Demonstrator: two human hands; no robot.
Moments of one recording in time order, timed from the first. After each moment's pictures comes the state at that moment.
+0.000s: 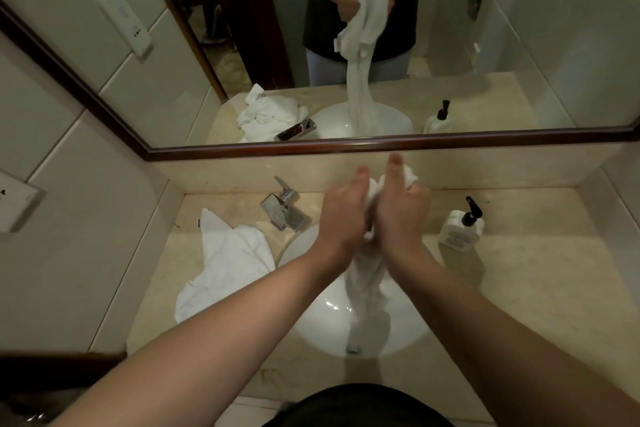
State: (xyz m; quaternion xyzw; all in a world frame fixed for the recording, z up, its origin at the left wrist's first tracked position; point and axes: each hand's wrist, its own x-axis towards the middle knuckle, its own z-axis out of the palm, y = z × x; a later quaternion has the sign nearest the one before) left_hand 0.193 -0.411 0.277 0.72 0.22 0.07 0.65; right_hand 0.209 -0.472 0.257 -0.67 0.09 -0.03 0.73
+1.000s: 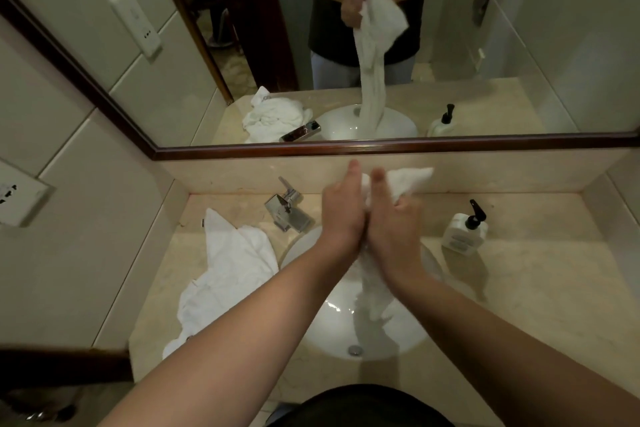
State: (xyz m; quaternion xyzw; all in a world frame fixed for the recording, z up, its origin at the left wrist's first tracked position) left_hand 0.193 -0.416 0.277 0.70 0.27 0.07 0.66; right_hand 0.203 -0.475 0.256 -0.72 0.04 -0.03 0.69
